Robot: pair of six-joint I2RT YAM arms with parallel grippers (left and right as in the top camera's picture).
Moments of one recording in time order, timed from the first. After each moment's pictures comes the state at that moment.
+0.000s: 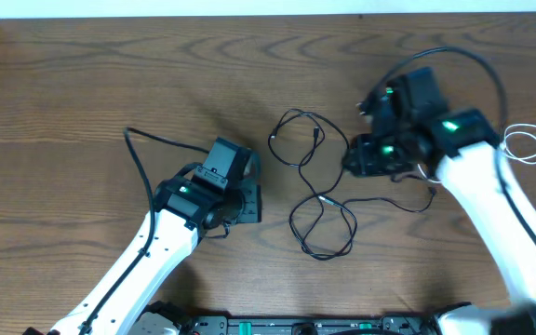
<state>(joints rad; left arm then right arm) -0.49 1.26 0.92 -0.89 0.10 -0.53 0.35 1.55 1.33 -1.07 -0.41 0.25</state>
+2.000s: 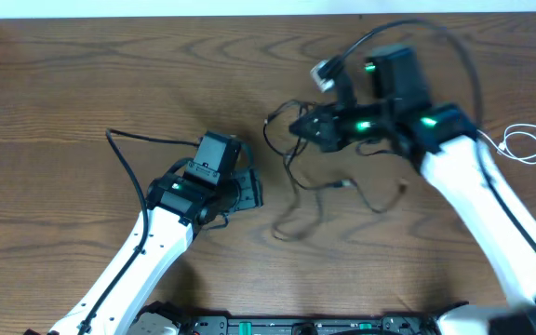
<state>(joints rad) -0.44 1.26 0.92 -0.75 0.18 -0.57 0.40 1.49 1.38 -0.60 -0.83 0.27</state>
